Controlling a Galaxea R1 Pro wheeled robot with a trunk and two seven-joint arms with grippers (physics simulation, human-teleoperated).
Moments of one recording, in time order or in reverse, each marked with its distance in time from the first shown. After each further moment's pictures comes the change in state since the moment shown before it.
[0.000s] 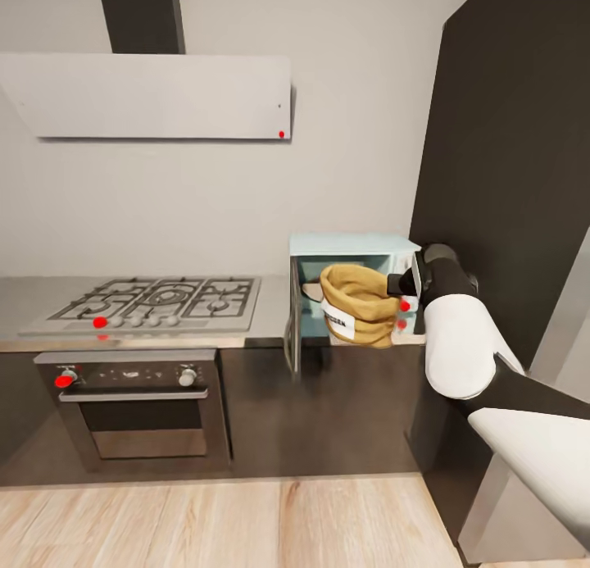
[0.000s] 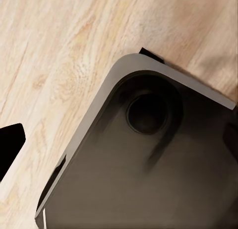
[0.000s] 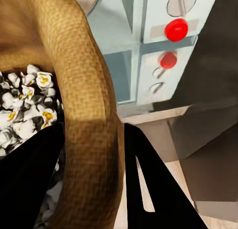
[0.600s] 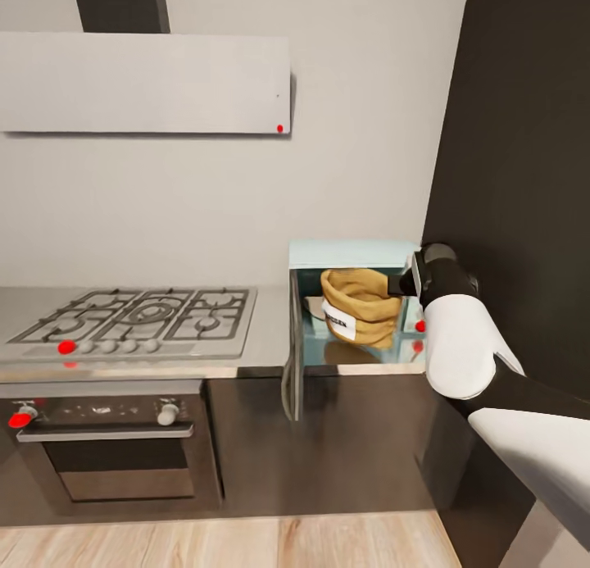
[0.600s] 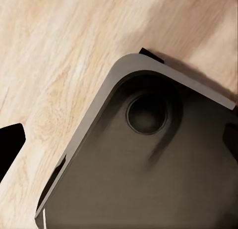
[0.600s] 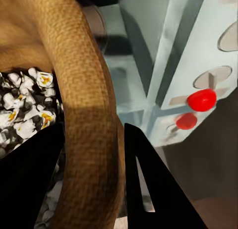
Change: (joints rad) left arm 0.000 0.000 0.000 0.000 0.000 0.000 0.000; right arm 0.000 0.000 0.000 0.001 0.011 -0.001 0.000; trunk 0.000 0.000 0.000
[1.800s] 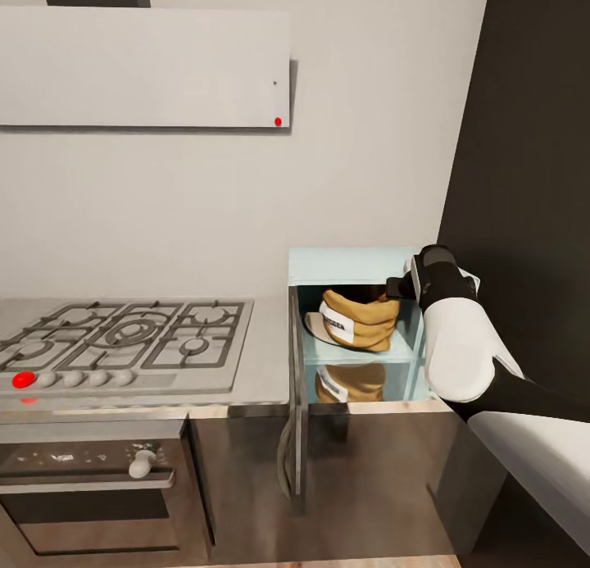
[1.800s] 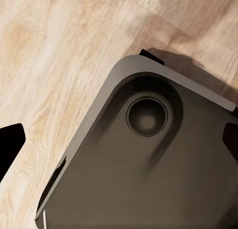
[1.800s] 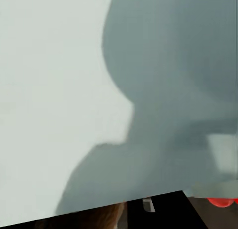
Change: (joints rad) left arm 0.000 0.001 0.001 -0.002 -0.001 -0.002 0.000; right arm 0.013 0.000 0.000 0.001 -0.013 0.002 0.009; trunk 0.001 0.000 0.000
